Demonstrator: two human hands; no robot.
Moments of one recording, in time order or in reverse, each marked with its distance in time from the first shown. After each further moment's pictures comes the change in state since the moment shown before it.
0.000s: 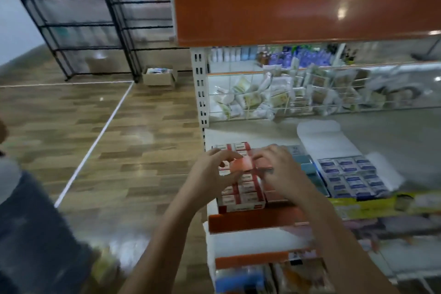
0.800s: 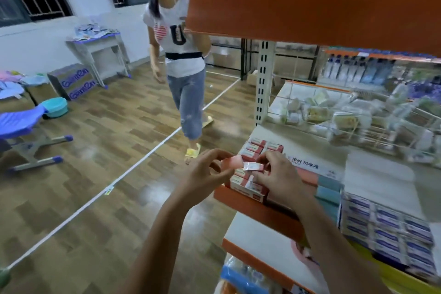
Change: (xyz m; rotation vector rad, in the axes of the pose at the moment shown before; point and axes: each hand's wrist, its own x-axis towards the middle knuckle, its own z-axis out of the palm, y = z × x) left_hand -0.080 0.052 0.031 -0.107 0.510 -0.371; right_hand 0.009 0.003 0.003 0.292 -0.216 -0.338
